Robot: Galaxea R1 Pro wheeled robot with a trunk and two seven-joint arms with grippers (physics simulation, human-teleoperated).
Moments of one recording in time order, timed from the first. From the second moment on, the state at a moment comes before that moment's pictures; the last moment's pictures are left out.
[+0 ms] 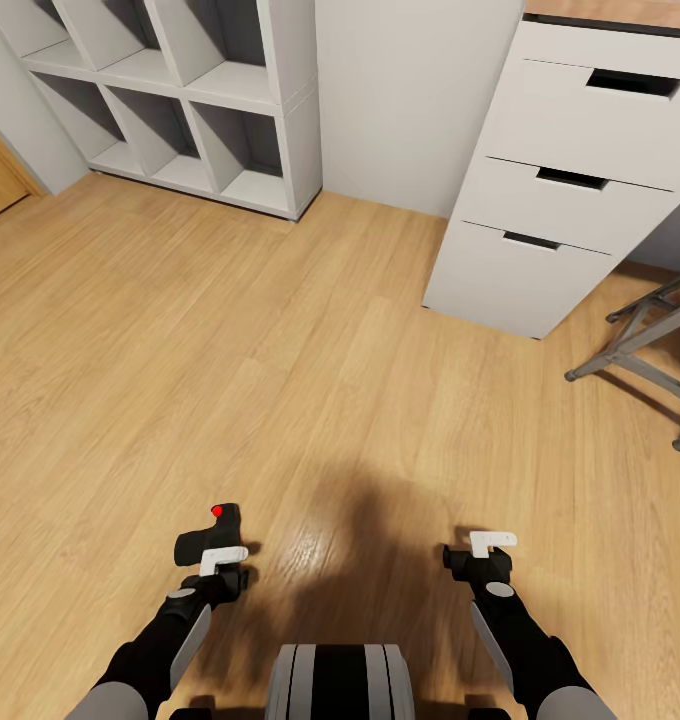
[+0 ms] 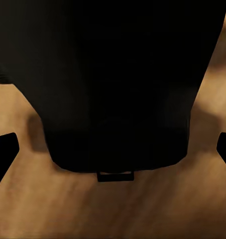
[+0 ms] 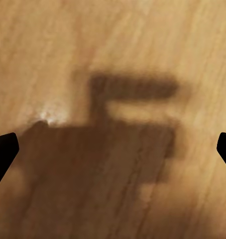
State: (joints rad) left arm -0.51 0.00 0.00 -0.61 0.09 0.25 0.09; right arm -0.49 0.00 0.01 -0.70 0.05 0.12 -0.19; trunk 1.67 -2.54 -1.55
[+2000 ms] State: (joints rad) left arm -0.51 0.00 0.00 -0.53 0.09 0.24 0.09; right arm -0.49 0.00 0.01 -0.70 0.05 0.12 -0.19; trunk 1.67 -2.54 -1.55
